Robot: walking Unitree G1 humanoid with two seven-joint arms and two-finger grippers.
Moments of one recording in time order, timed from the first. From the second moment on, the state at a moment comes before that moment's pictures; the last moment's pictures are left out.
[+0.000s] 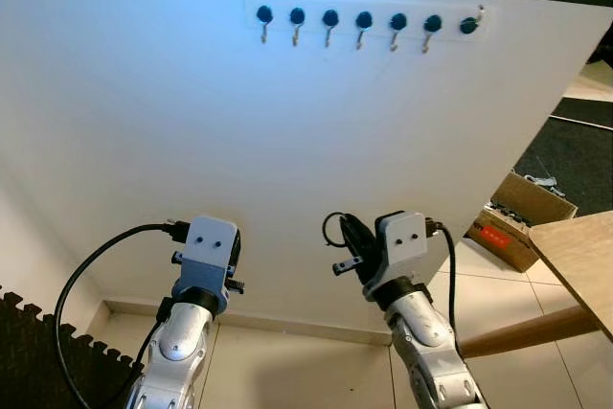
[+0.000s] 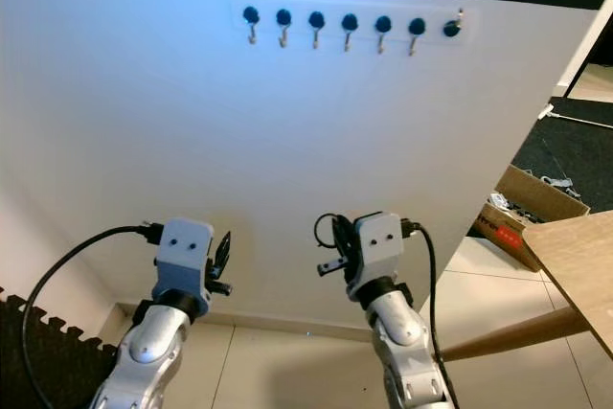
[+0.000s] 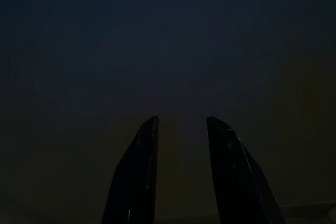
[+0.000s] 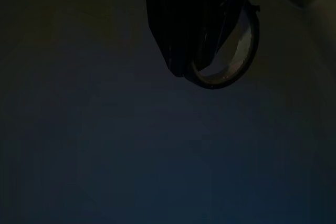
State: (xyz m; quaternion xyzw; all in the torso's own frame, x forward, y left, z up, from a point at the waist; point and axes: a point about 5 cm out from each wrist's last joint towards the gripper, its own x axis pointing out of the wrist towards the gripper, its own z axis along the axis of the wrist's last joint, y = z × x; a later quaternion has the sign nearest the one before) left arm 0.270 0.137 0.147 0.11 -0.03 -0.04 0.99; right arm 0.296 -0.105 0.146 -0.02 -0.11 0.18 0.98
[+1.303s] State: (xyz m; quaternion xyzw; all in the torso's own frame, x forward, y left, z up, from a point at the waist) left arm 0.274 0.140 0.154 0.11 -0.05 -0.03 0.99; right arm 0.297 -0.102 0.149 -0.02 -0.12 0.18 0.98
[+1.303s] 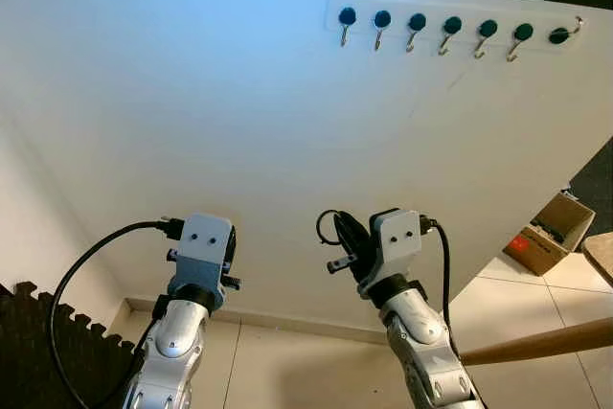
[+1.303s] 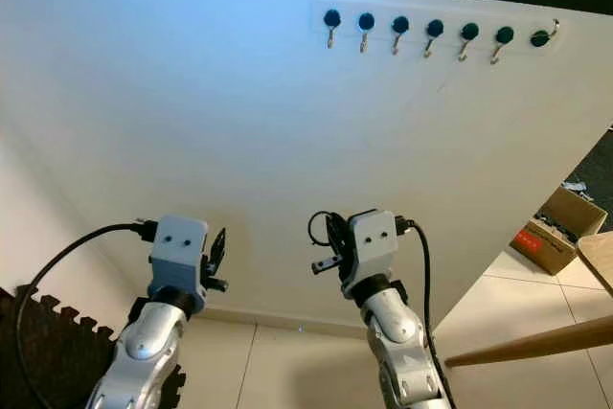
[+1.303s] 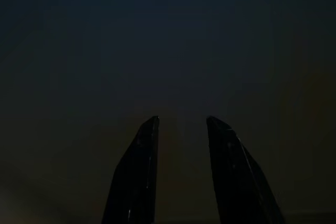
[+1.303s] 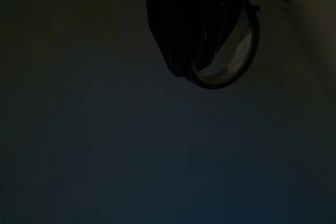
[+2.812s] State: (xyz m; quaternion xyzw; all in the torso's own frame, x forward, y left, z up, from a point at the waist) left arm 0.273 0.131 0.210 0.11 -0.11 -0.05 0.99; right arm 0.372 -0.092 0.299 0.04 -0.35 0.15 0.92
